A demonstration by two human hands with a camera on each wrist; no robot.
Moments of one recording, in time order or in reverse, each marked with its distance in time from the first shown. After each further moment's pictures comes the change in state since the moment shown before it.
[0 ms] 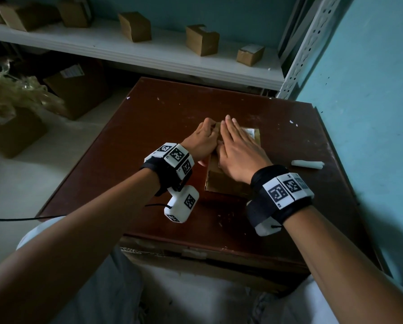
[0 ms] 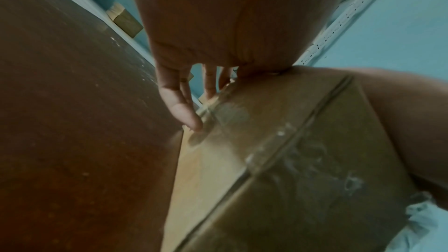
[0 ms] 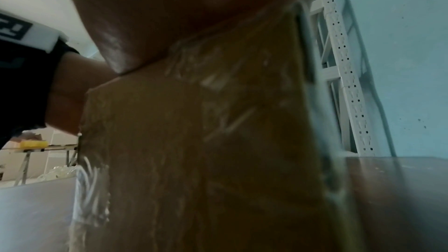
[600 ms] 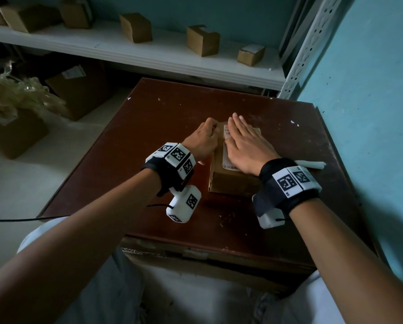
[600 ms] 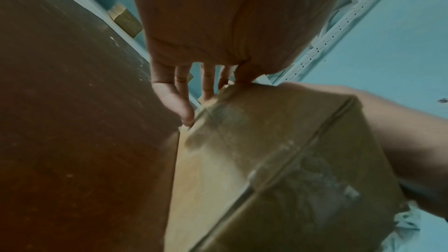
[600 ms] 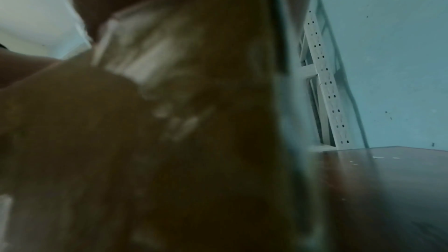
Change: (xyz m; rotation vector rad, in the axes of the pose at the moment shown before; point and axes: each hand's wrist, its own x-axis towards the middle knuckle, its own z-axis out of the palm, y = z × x) left_hand 0.002 0.003 0.000 0.091 0.001 0.019; right_hand 0.014 0.020 -0.002 0.081 -0.030 0.039
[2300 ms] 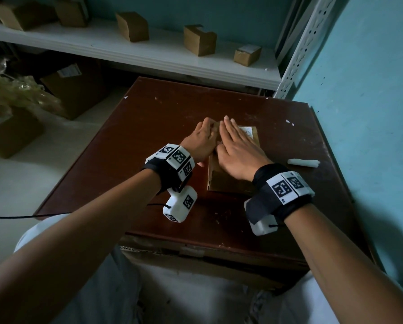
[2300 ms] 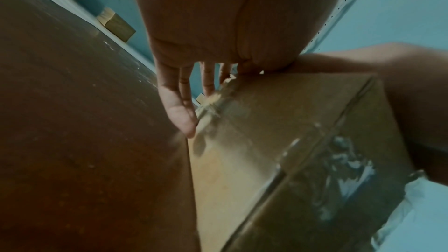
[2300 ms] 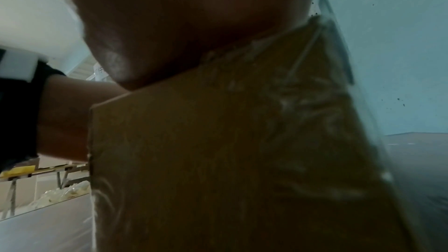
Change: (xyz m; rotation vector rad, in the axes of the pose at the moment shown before) left_hand -0.015 0.008 0.006 0.025 0.044 0.036; right_hand -0.018 -0.015 -0.001 0.003 -0.044 -0.028
